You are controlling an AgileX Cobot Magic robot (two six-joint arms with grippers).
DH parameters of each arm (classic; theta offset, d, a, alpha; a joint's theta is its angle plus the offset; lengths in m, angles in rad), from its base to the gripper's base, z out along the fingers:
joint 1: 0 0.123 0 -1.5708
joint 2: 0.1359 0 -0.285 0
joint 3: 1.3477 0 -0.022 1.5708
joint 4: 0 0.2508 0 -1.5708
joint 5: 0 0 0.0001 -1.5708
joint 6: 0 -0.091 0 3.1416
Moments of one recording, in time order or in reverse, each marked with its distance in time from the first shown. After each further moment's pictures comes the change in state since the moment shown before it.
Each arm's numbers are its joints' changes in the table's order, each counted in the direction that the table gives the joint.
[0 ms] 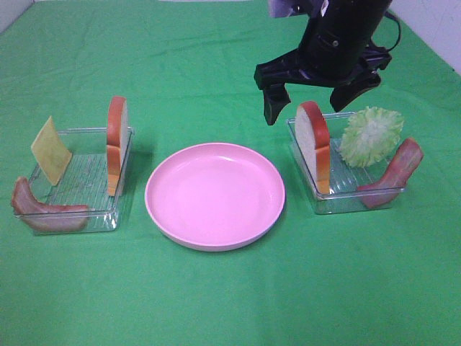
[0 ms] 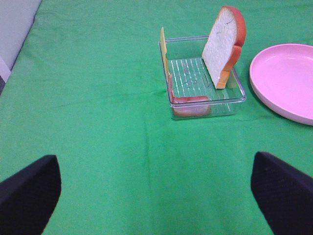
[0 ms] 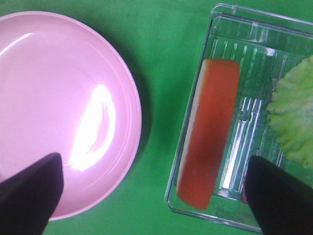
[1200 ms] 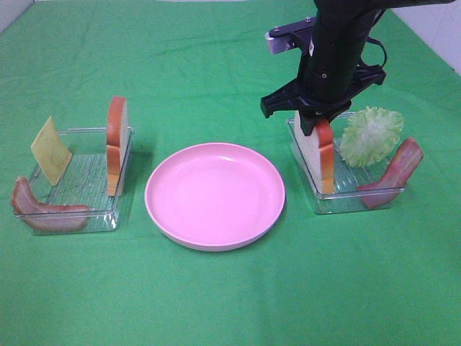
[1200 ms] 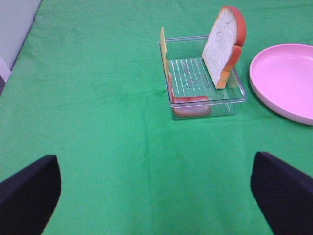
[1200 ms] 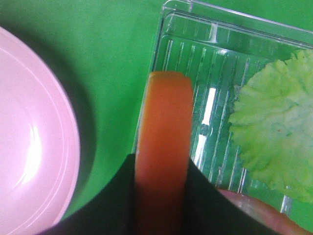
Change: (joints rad) left arm 0.000 0.000 0.000 0.000 0.000 0.000; right arm 0.000 0.120 -0.014 -0.186 -0.045 -0.095
